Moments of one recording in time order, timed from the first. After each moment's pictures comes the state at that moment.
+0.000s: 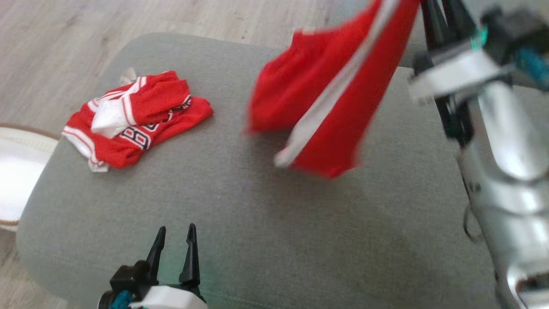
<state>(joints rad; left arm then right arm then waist) -0.02 0.05 -0.22 0.44 -0.34 -0.06 -0.26 -0.80 -0.16 0.25 0.53 0.15 0.13 -0.26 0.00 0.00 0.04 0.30</state>
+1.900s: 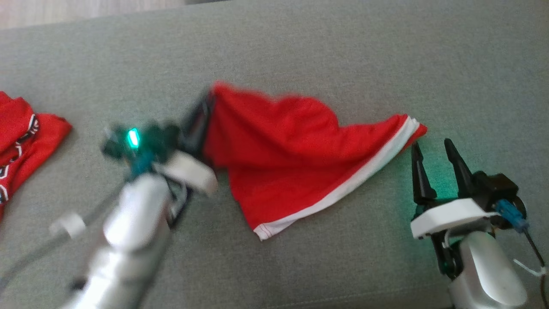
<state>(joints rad) -0.57 0.11 -0.43 0.62 -0.21 -0.13 -0.26 -0.24 -0.06 0.03 0.47 0.13 0.13 -0.26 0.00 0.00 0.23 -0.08</state>
